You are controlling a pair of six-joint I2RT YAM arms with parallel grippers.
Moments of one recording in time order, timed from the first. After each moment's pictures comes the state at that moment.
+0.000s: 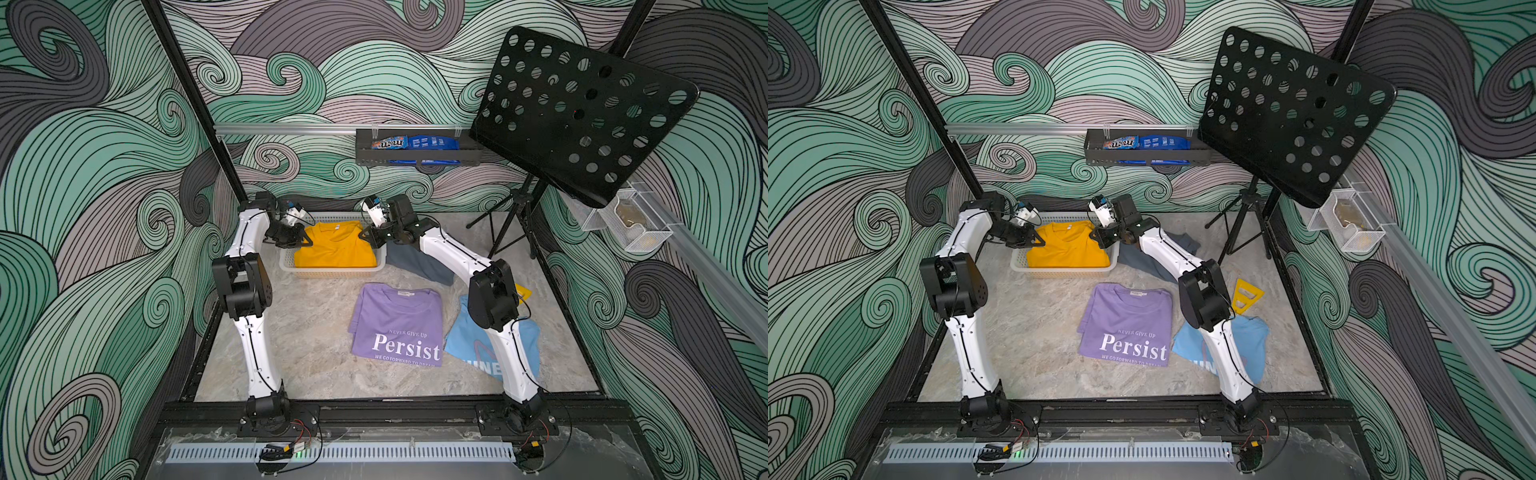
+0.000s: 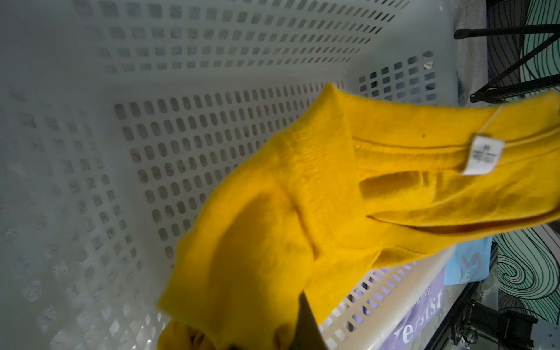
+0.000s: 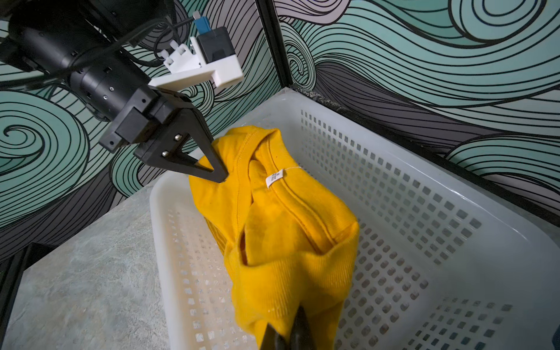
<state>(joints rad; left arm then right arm) 0.16 2.26 2.10 -1.18 0.61 0.27 0.56 2.32 2.09 -0.40 -0.46 0.00</state>
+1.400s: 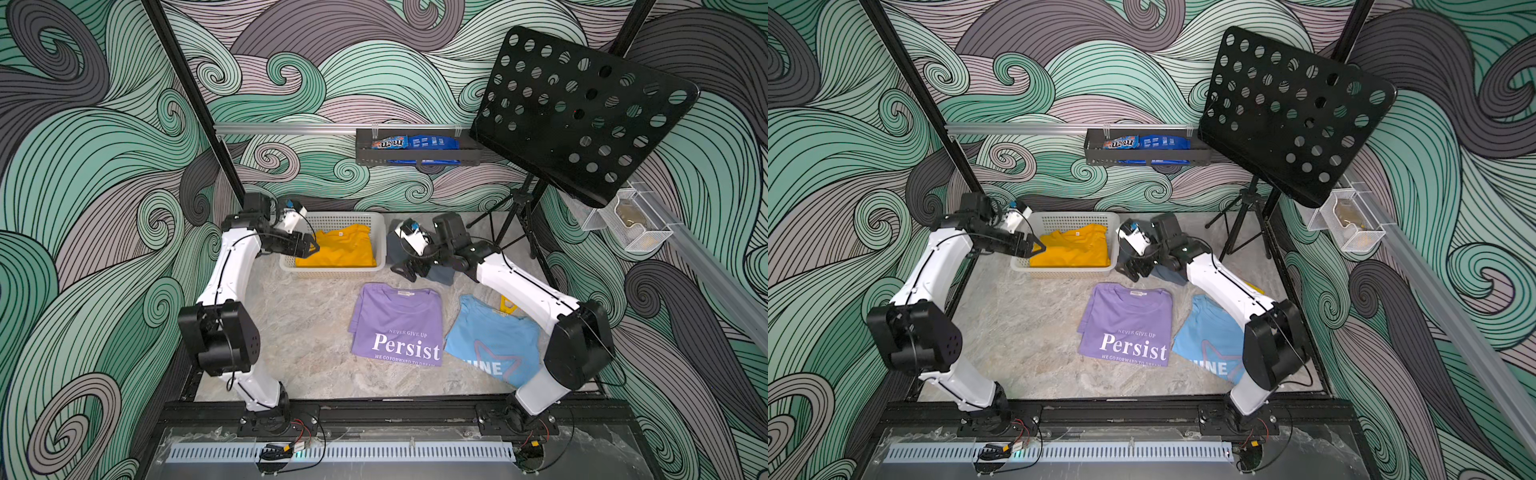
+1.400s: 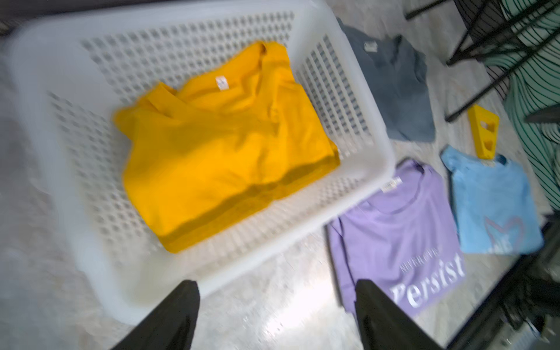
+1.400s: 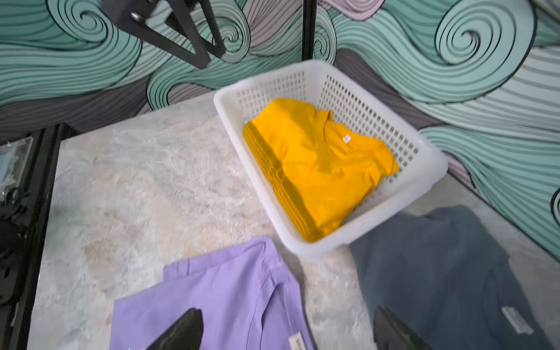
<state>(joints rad) 0.09 1.60 1.49 -1.03 0.55 0.37 0.49 1.60 1.25 -0.43 -0.43 -0.36</state>
